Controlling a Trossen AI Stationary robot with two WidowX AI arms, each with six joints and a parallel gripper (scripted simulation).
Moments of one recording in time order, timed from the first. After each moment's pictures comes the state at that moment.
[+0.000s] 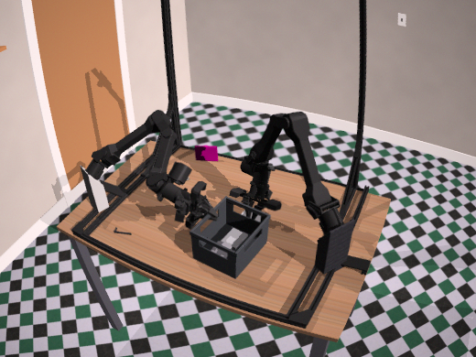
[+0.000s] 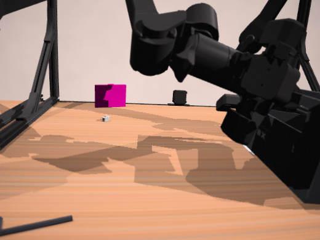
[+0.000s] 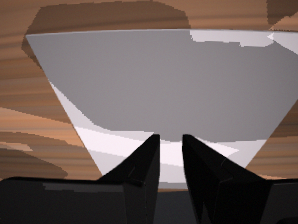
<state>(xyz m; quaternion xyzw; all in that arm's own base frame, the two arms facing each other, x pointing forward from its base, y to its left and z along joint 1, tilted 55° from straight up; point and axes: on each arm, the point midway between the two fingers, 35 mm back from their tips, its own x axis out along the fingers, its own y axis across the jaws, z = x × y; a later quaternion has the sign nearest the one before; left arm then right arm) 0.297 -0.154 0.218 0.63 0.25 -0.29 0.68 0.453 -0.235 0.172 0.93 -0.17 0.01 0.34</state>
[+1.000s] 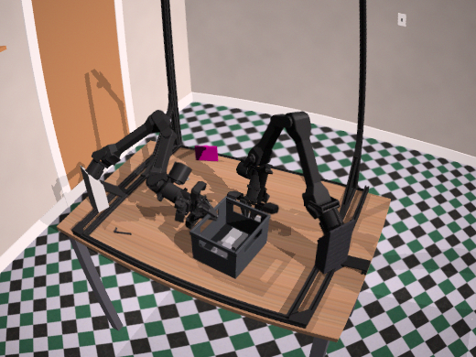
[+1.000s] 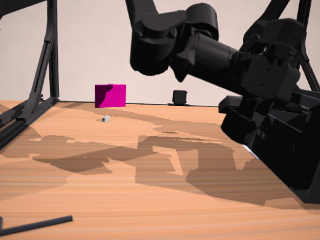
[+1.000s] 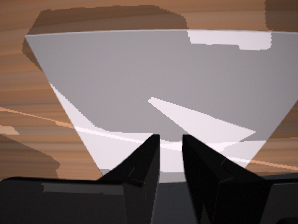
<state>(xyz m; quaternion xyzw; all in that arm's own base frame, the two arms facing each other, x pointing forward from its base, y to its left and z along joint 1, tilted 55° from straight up) 0.305 -0.136 0.209 0.63 0.25 -0.29 0.68 0.453 -0.235 0.172 0.93 -0.17 0.01 0.34</state>
